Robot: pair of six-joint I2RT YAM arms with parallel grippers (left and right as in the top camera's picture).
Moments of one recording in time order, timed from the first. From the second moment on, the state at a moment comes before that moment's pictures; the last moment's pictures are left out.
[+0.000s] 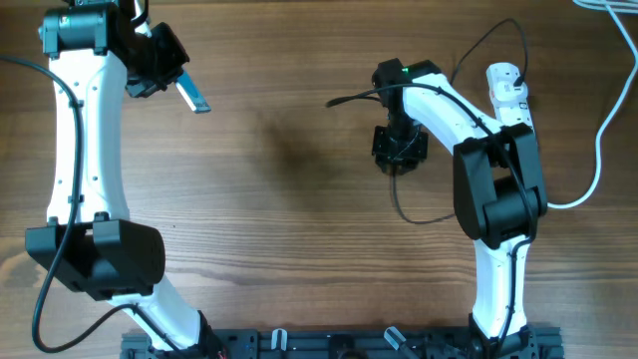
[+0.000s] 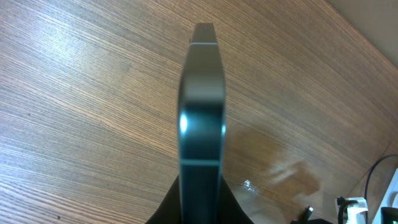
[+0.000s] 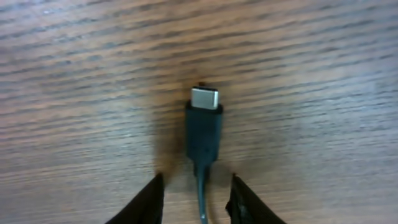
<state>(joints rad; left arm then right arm) 0.07 1.90 2.04 -1.30 0.12 -0.47 0.34 2.24 1.66 -1.19 -0.08 0.50</state>
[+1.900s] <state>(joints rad) 0.07 1.90 2.04 -0.92 0.79 -0.45 0.34 1.84 1.65 -1.13 -0.31 0.25</state>
